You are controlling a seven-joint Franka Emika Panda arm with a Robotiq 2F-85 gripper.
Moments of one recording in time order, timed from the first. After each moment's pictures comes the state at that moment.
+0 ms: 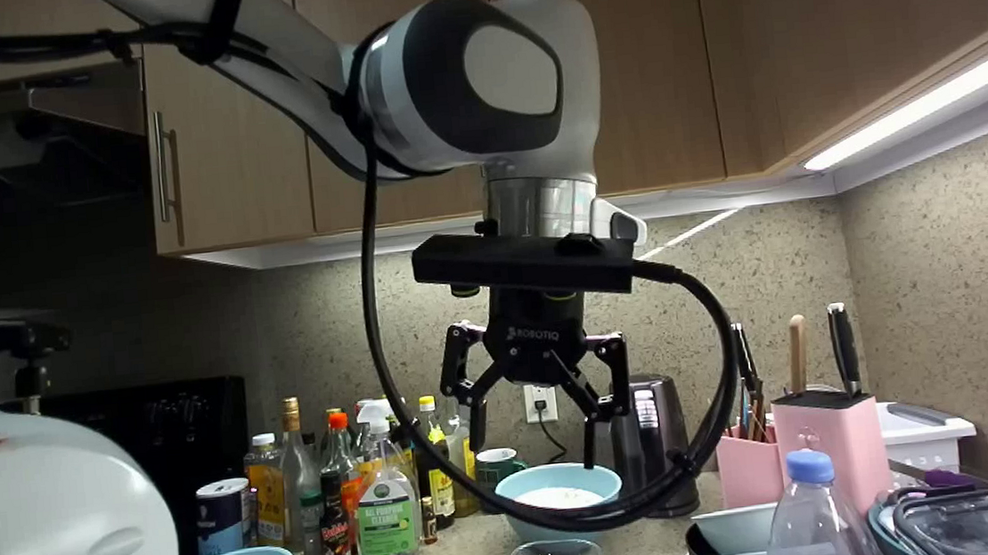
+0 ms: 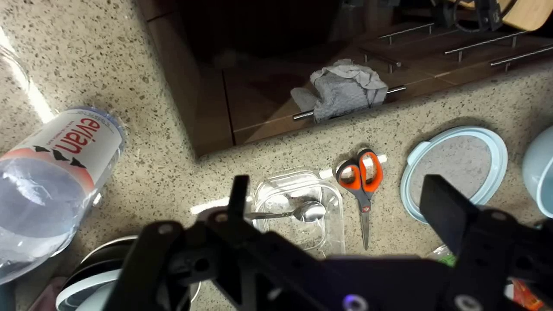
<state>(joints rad) -0.05 -0.81 -0.39 -2.69 -0.08 1.92 -0.55</state>
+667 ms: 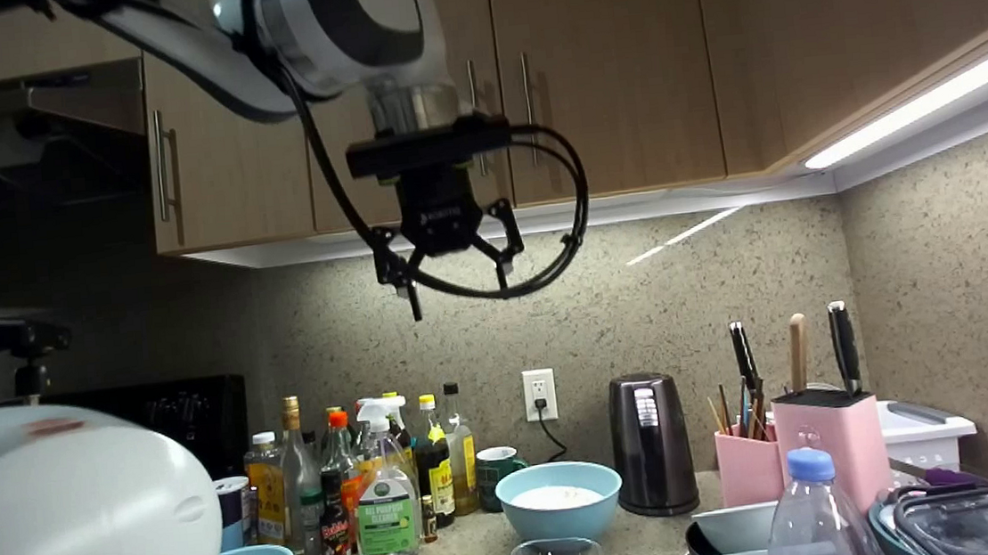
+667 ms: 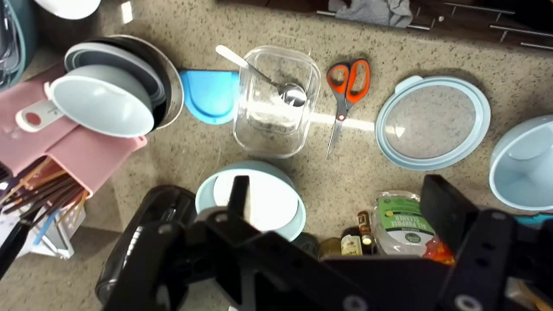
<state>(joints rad) 0.14 -0.89 -0.14 -2.52 -0.09 1.93 -0.55</state>
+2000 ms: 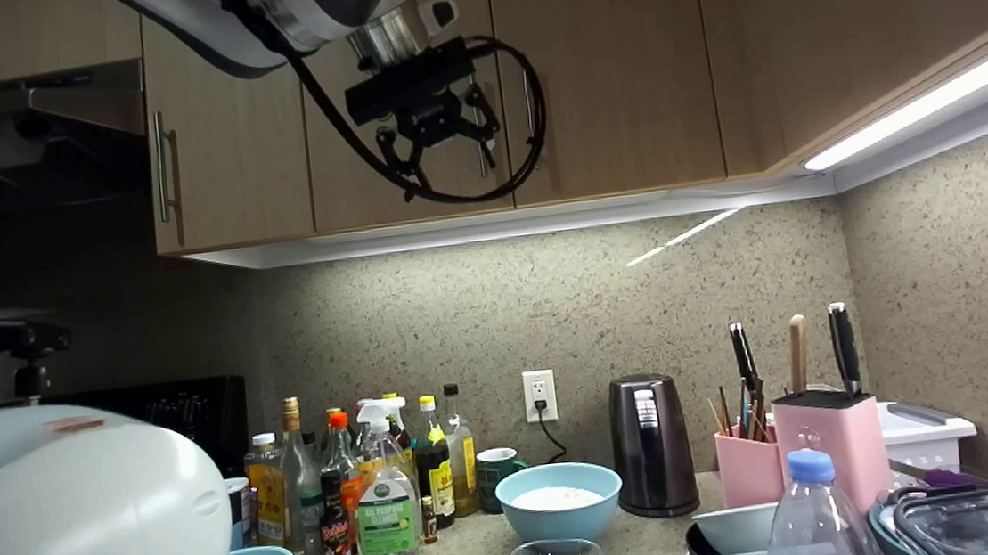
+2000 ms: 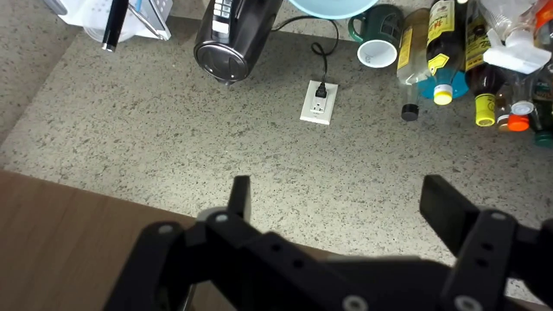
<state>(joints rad) 0.20 -0.81 -0.07 -2.33 -0.04 2.37 -0.36</state>
